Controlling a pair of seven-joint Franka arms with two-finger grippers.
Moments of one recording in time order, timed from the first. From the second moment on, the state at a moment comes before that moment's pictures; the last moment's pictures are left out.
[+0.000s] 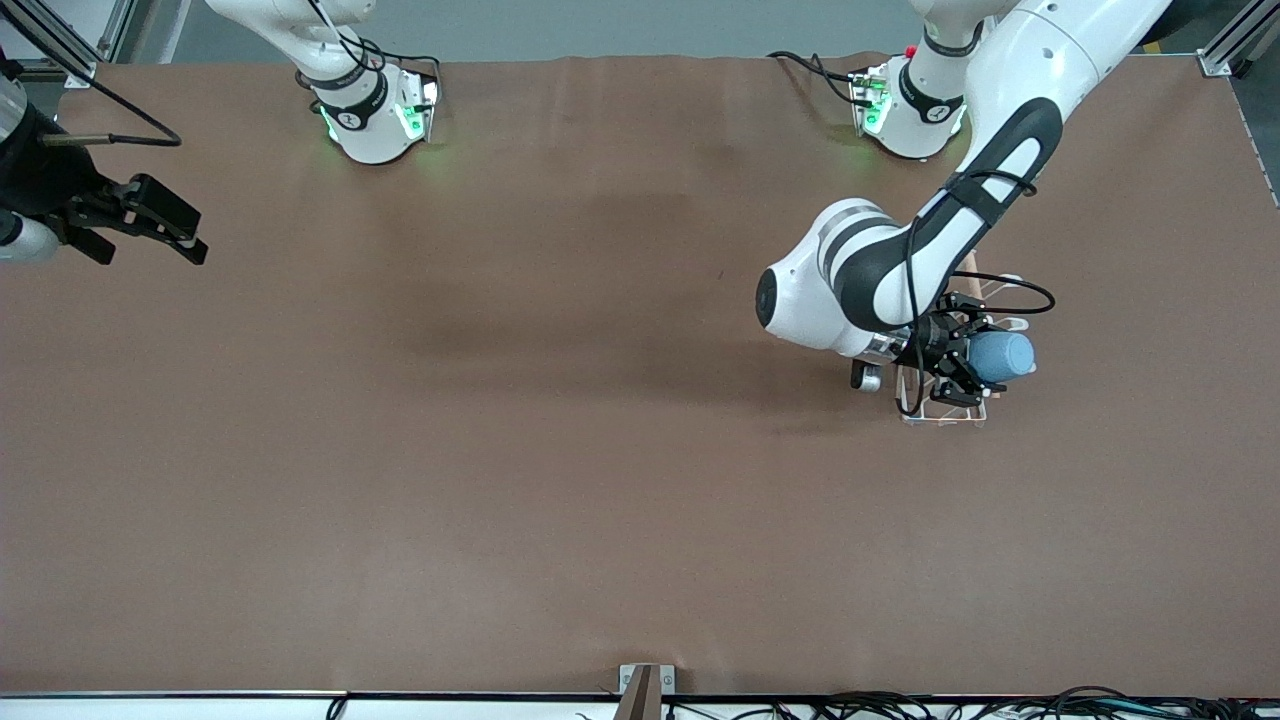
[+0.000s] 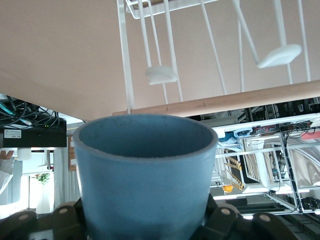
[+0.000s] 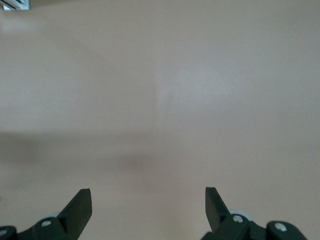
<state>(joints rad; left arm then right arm) 0.12 0.62 -0.79 -1.80 1.34 1.22 0.78 -0.07 0.01 0.17 -1.45 0.02 1.49 0.15</state>
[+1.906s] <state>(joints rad) 0.08 0.71 -0.80 -1.51 1.16 1.16 0.16 -0.06 0.01 0.03 -1.42 0.02 1.46 0.06</state>
